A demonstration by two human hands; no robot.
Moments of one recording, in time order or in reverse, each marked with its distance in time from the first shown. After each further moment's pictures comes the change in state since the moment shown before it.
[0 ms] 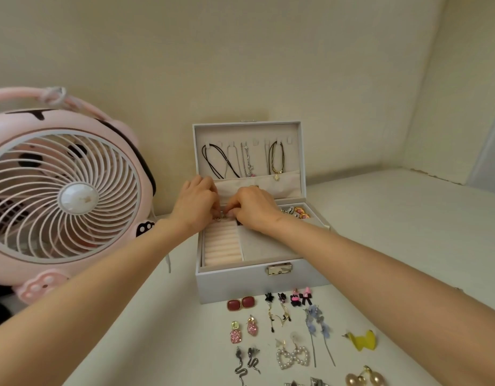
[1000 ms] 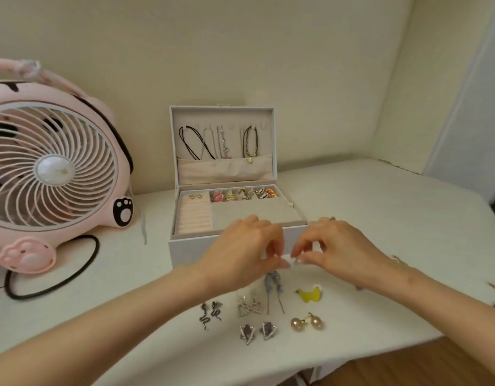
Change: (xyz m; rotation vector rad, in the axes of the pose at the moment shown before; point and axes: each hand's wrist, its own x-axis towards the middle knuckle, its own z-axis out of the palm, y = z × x) left_hand -0.093 0.152 -0.056 -0.492 -0.070 0.320; right_hand -0.200 0.058 -0.073 -0.025 -0.078 0.032
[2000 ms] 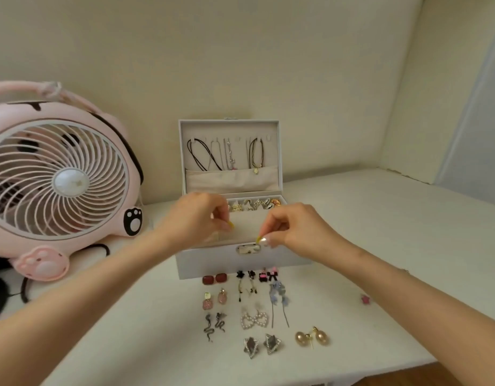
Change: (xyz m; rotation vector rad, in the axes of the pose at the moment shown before) left_hand 0.005 -0.060 -0.053 0.087 0.010 -0.351; right_hand 0.048 -0.039 -0.003 0.473 0.046 0.044
